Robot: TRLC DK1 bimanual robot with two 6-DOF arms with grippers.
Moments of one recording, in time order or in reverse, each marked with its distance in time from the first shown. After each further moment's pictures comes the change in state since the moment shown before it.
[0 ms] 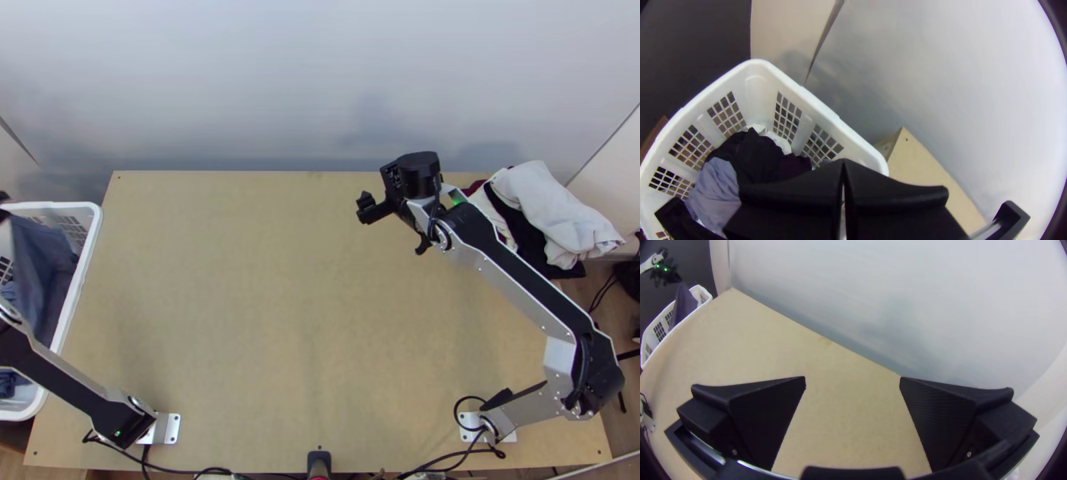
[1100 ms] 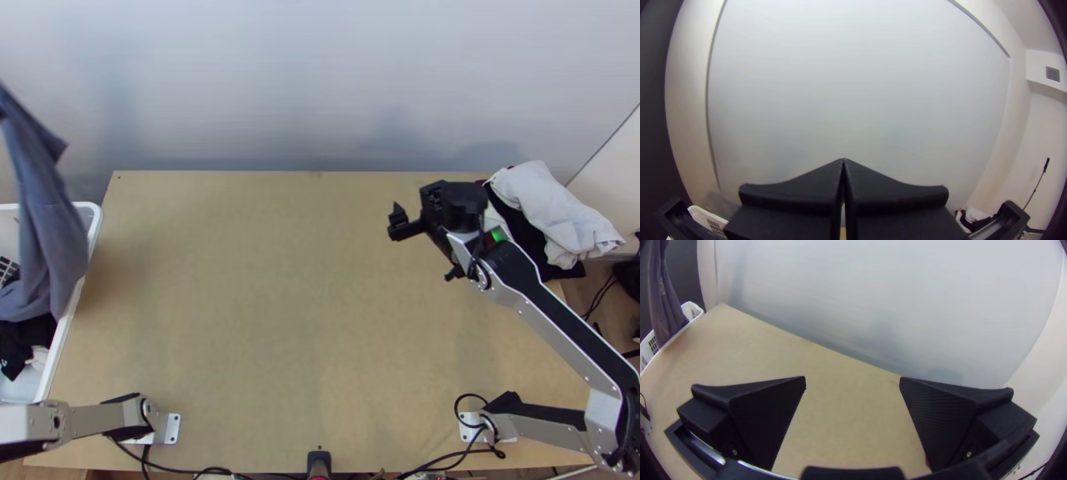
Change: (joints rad) left arm -0.545 -0.753 0.200 -0.106 -0.062 -0.133; right arm -0.062 -0.277 -0.314 0.142 0.024 0.021
